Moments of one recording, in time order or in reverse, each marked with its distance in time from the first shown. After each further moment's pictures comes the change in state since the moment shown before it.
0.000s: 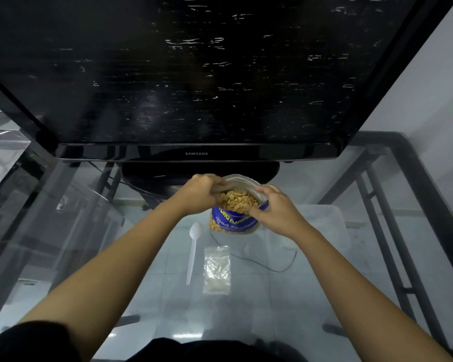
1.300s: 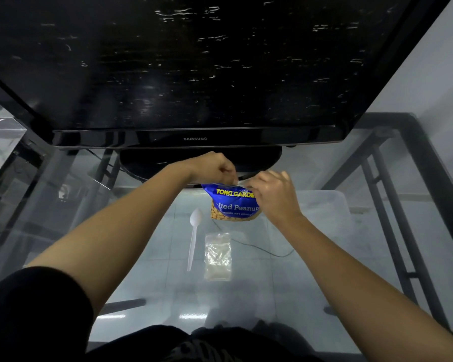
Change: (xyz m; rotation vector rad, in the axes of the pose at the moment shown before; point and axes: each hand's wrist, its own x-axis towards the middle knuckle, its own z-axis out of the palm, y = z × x) left_hand 0.030 0.019 -0.019 -0.024 -0.345 0.041; right_hand 0.011 0.013 0.022 -0.592 0.437 -0.479
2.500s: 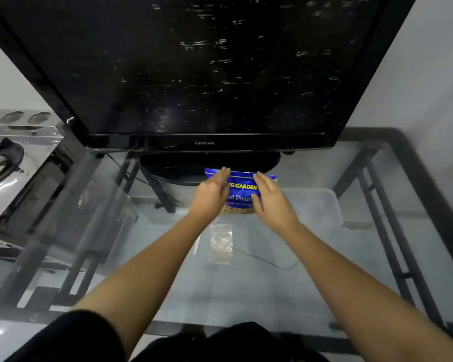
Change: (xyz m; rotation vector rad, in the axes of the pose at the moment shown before) left_hand -0.053 0.006 0.109 0.047 0.828 -0.015; right_hand -0.049 -0.019 -0.017 0.364 -0.208 0.234
